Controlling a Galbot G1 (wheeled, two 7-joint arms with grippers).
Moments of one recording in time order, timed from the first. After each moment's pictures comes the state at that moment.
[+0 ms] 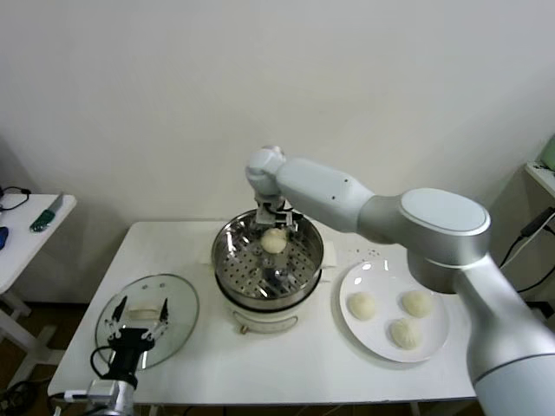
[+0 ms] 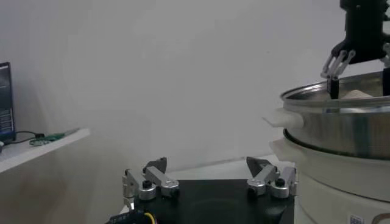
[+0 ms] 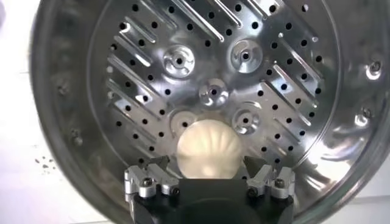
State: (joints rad) left arm 1.62 -1.37 -0.69 -1.93 -0.07 -0.10 -0.02; right arm 0.45 1.52 -1.21 0.80 -0.34 0.57 -1.19
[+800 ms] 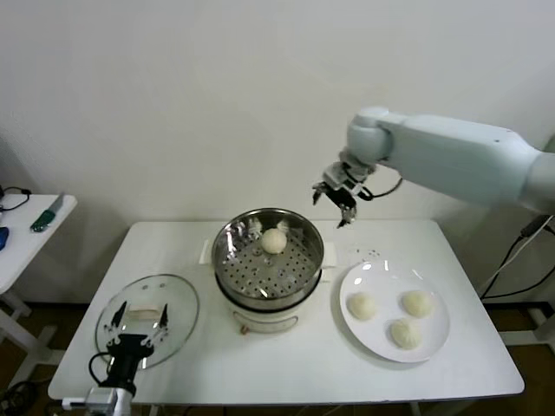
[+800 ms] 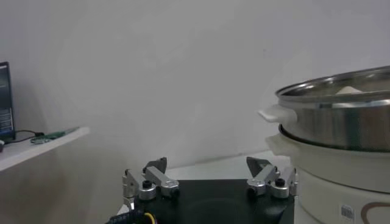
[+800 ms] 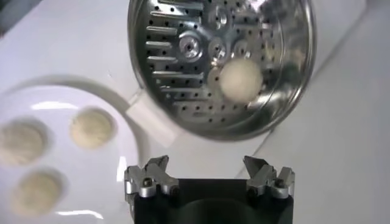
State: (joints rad) left arm 1.66 -1.35 -0.69 -1.94 -0.07 -0.11 -0.03; right arm 0.76 0.96 -1.50 1.30 0.31 -0.06 -1.01
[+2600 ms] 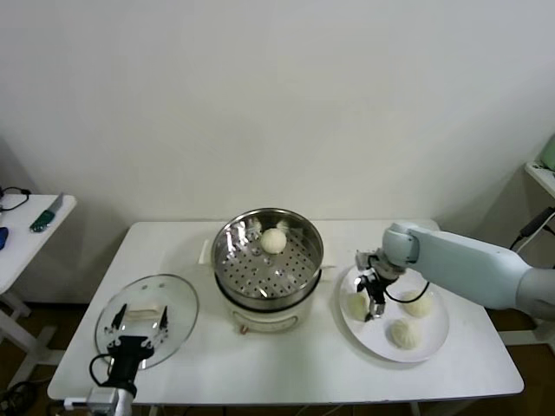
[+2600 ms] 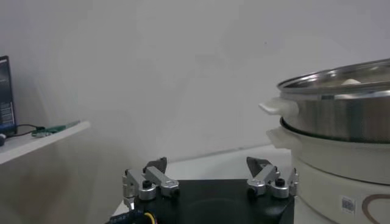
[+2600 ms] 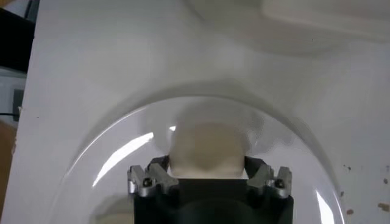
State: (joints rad) left arm 1.65 -1.36 -0.69 -1.93 -0.06 -0.10 -0.03; right arm 0.20 0.88 -1.28 1.15 0.28 -0.30 -0.99
